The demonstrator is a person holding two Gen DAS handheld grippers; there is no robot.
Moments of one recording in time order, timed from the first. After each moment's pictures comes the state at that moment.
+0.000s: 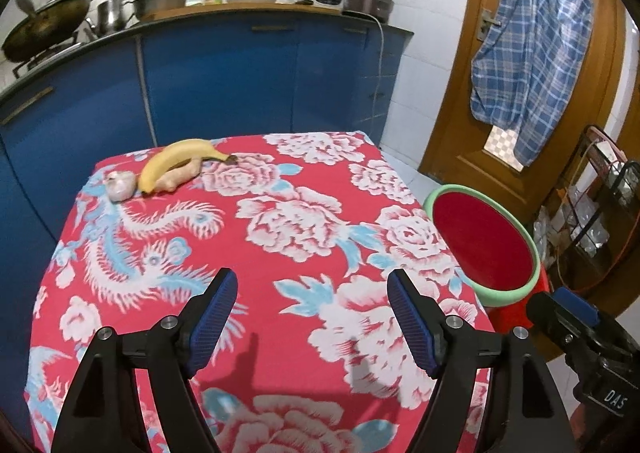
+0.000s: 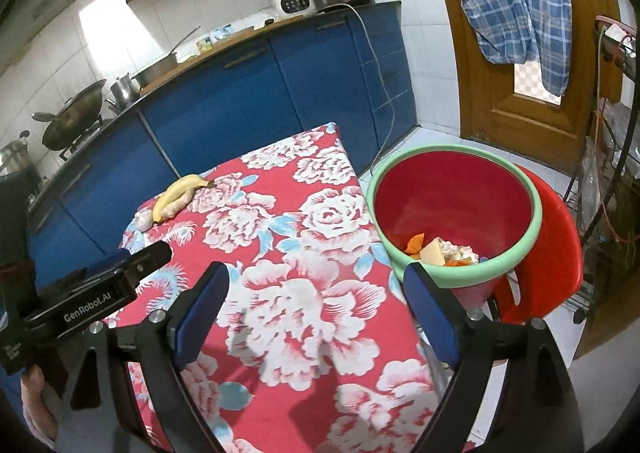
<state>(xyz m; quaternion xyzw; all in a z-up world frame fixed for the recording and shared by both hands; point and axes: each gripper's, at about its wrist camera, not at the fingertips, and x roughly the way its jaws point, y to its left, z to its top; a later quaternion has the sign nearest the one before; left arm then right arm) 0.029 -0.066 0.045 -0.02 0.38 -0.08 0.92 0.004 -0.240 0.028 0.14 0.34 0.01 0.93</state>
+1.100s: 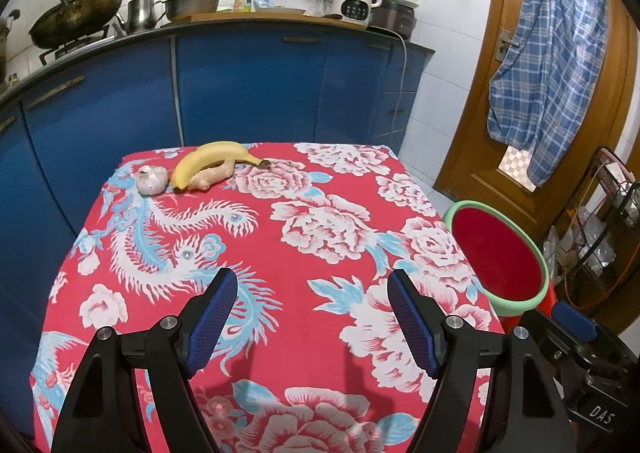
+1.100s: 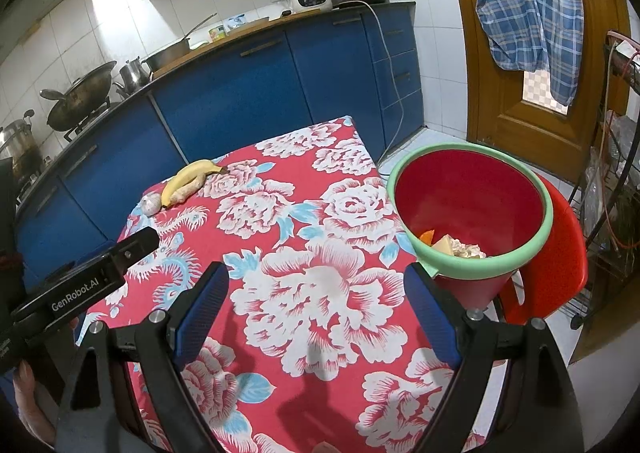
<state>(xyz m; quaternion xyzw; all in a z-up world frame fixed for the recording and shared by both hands) 0.015 -0.040 0.049 -0.04 0.36 -0.05 0.93 0.004 -0.214 0.028 0.12 0.35 0.02 0.93</state>
